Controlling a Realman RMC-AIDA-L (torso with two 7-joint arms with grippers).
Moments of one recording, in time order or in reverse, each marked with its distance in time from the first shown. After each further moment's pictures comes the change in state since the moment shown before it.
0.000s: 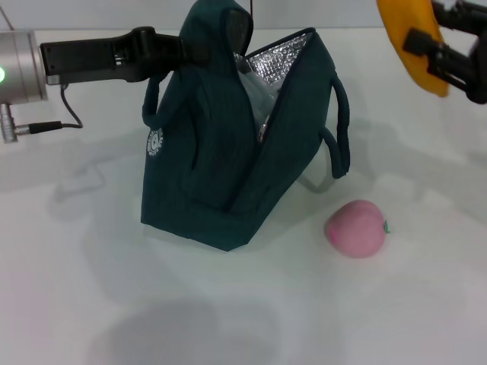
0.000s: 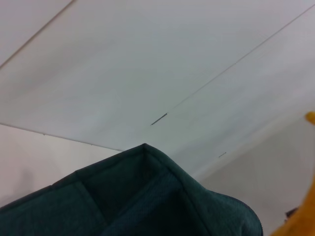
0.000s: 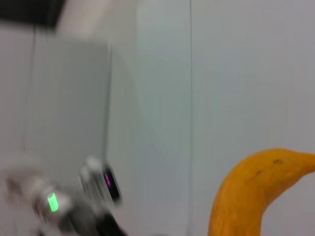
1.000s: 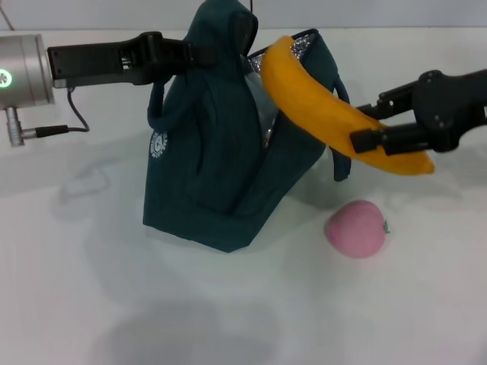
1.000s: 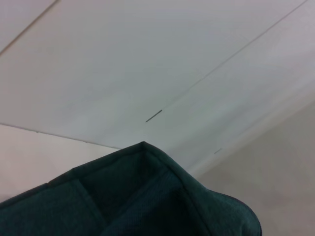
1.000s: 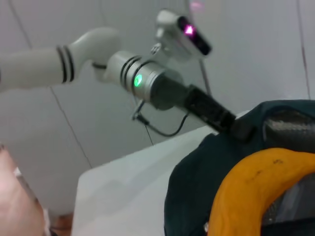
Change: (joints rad) left arm -0.001 -0.012 0.004 0.000 0.000 0.005 0.019; right arm 0.167 -0.051 -0.214 -0.324 -0.390 -0.116 0.724
